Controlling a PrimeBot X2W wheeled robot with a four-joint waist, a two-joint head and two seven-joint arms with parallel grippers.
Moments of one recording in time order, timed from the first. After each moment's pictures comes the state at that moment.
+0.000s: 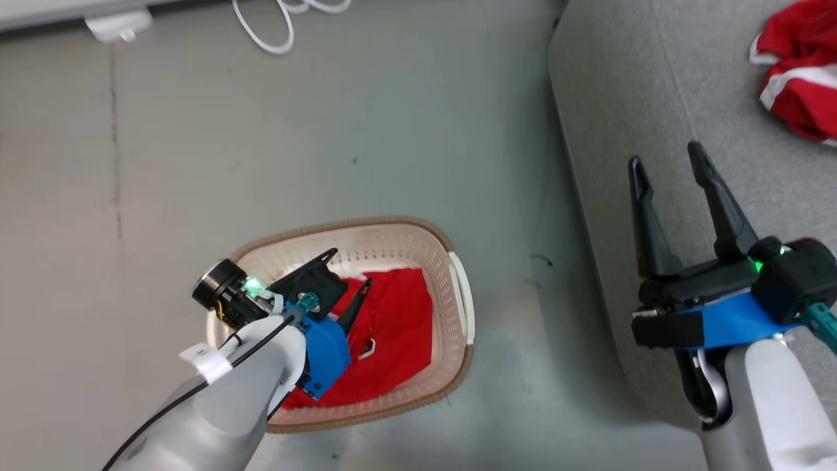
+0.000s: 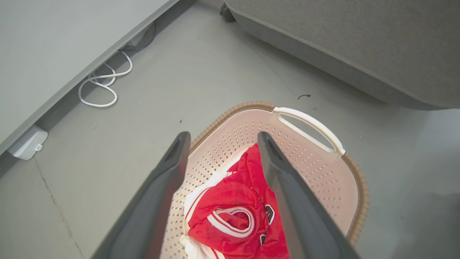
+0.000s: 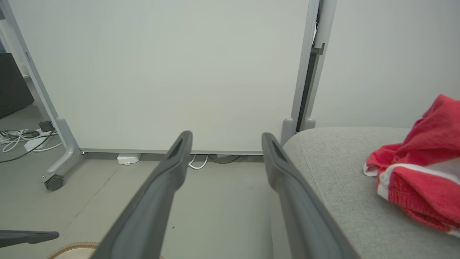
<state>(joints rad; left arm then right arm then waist) -0.70 0.21 -0.89 0.93 -0.32 -0.13 -0.23 -0.32 -0.10 0.05 0.09 0.12 0.13 -0.26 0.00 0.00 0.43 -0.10</state>
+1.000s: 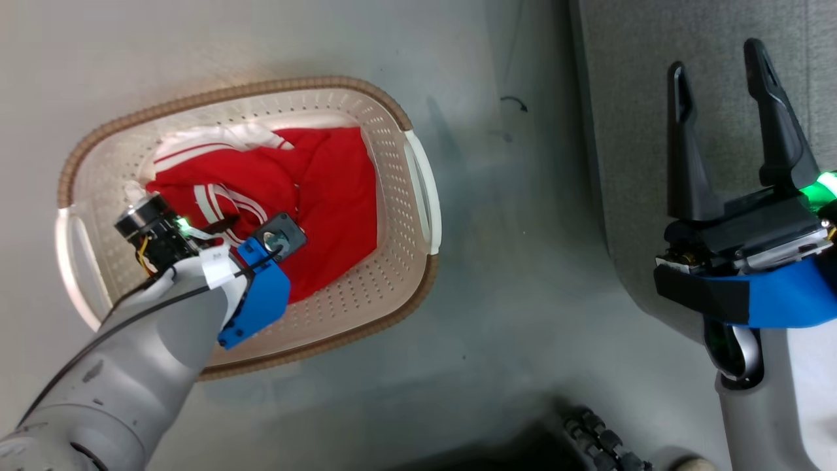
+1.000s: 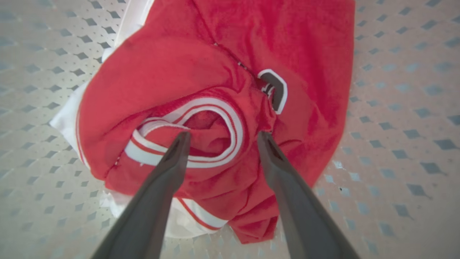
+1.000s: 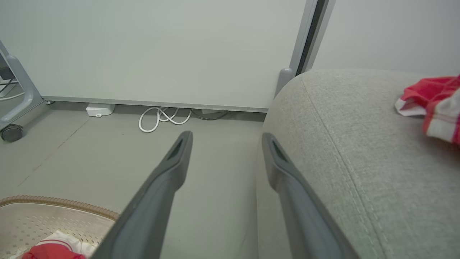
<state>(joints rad) -0.98 0.24 -1.28 1.23 -0.35 -0.13 0.04 -0.43 -0.10 0.05 -0.10 0.11 0.13 -0.26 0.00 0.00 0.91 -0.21</state>
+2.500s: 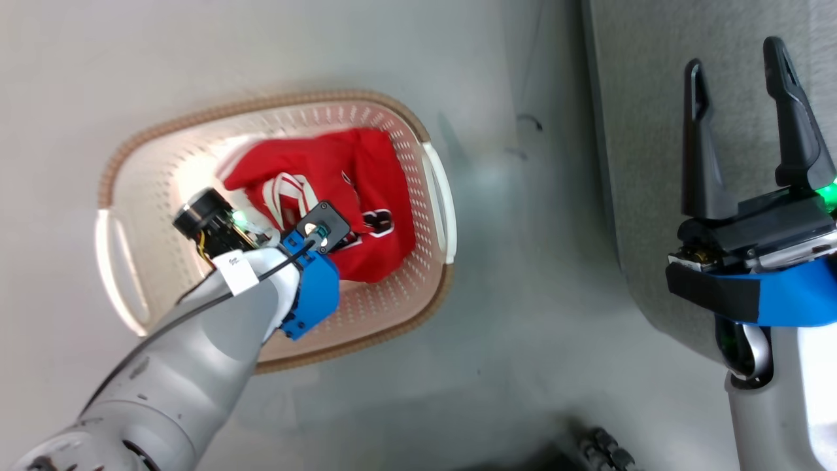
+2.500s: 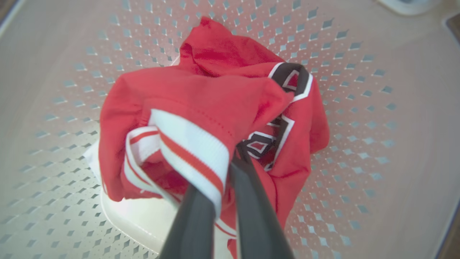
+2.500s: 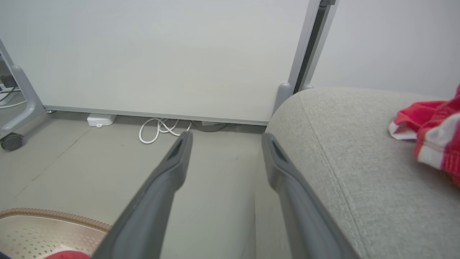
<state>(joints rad) -0.99 0.14 -1.27 1.24 -0.49 -0.13 -0.11 -0.42 -0.11 0.02 -0.11 0.09 0.13 -0.26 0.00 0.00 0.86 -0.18</state>
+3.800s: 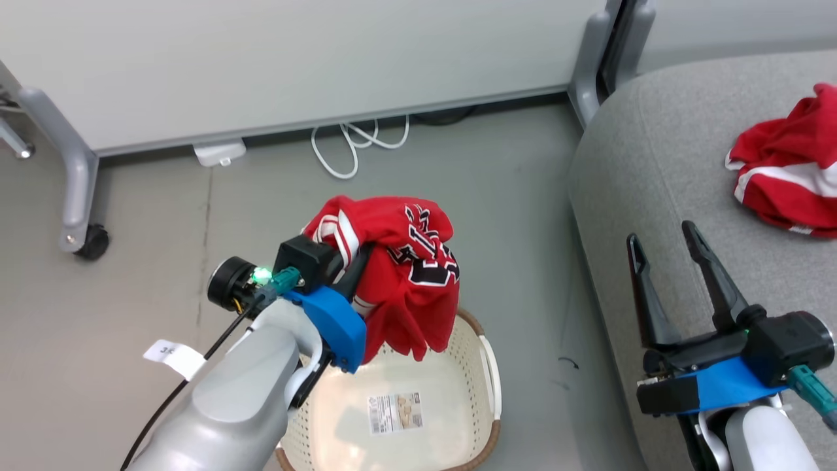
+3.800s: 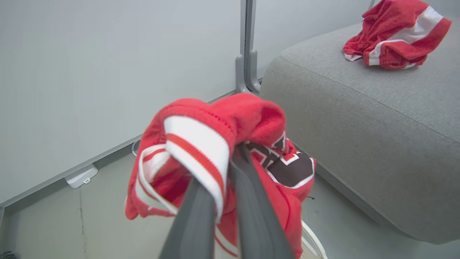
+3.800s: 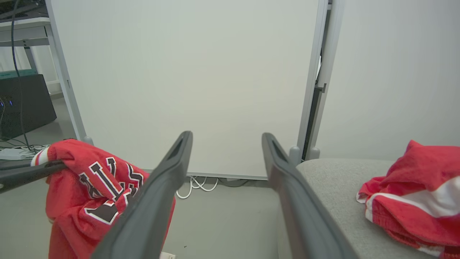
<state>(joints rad) -0.70 0.19 -0.89 0.85 -0.61 -0.11 -0.26 -0.17 -0.10 0.04 0.08 0.10 0.13 -0.26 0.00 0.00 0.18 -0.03</state>
